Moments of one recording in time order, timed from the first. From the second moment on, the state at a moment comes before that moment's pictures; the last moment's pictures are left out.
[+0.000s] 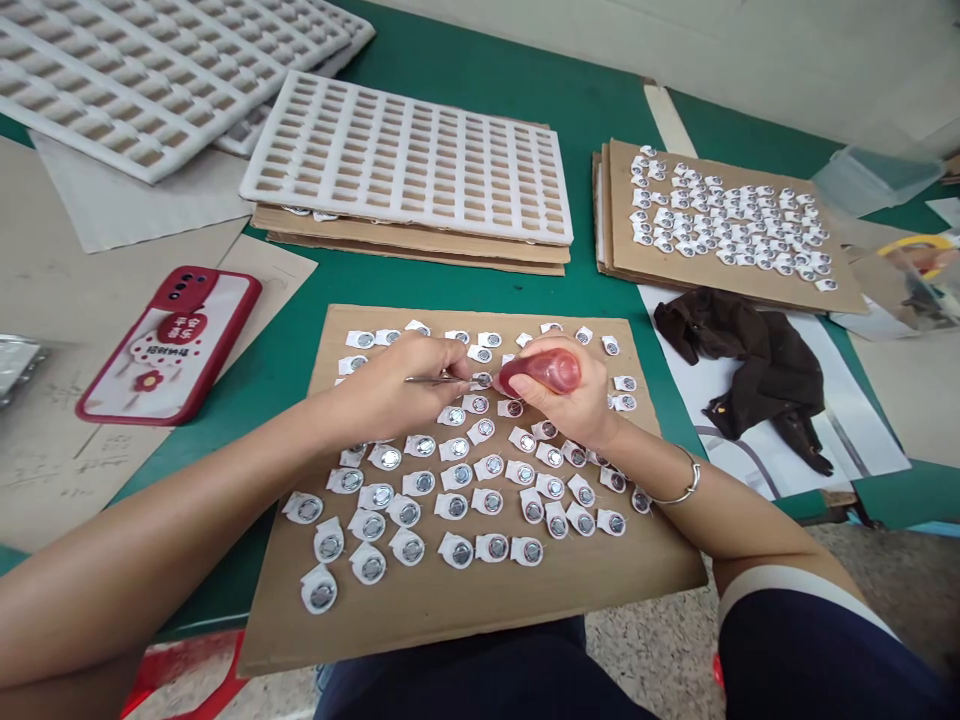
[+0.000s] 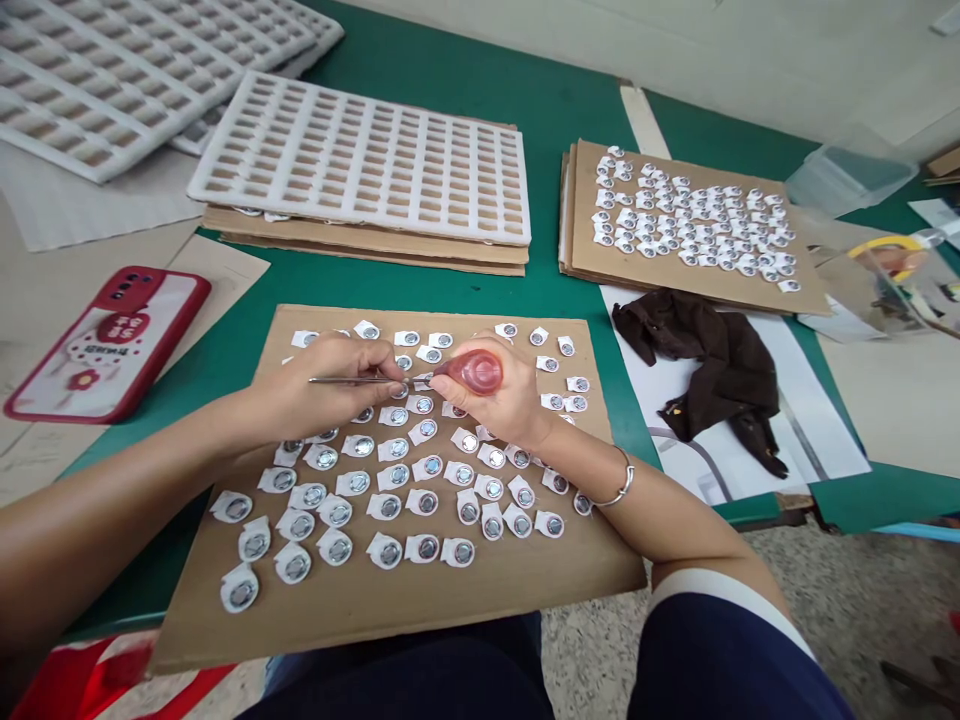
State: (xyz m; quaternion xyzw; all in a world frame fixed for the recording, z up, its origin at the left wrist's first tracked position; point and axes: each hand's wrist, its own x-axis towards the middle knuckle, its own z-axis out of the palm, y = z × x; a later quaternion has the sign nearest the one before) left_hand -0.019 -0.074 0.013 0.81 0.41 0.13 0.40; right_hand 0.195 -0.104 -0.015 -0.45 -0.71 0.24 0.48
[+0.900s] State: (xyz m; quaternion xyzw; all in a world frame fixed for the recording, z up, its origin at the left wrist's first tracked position) left_hand -0.020 -0.067 0.026 0.74 0.47 0.18 0.45; right_hand 0.224 -0.068 -0.008 -0.48 -0.50 0.44 0.57
